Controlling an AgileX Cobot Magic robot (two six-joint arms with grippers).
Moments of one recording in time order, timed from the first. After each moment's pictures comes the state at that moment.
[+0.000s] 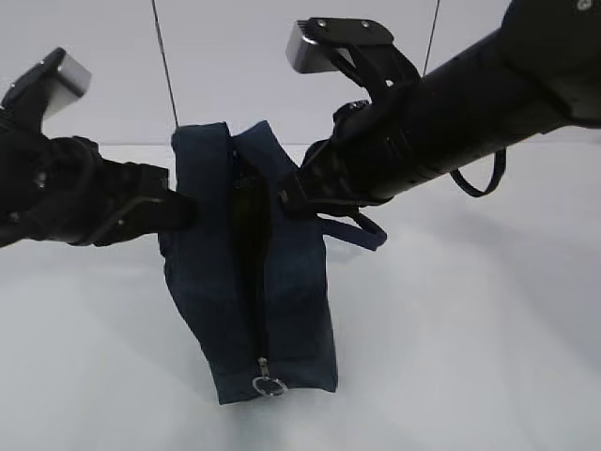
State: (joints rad) left arm -0.46 1.36 -0.75 -1.28 0.38 0.82; right arm 0.54 1.61 -1.18 0.69 0.57 -0.64
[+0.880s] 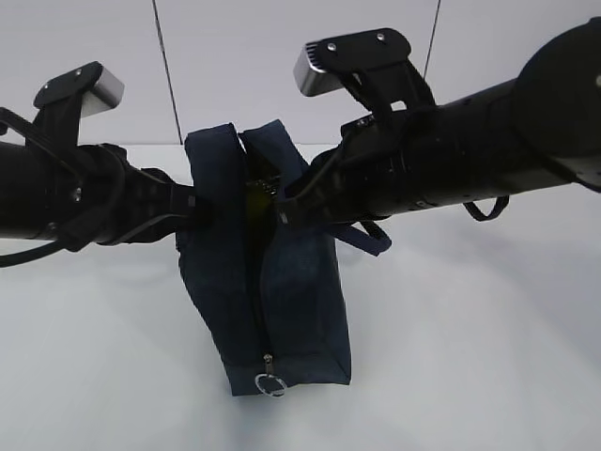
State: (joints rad) left arm -0.50 1.45 -0.75 -1.53 0.29 1.18; right arm 0.61 1.54 -1.02 0.69 0.27 -0.68
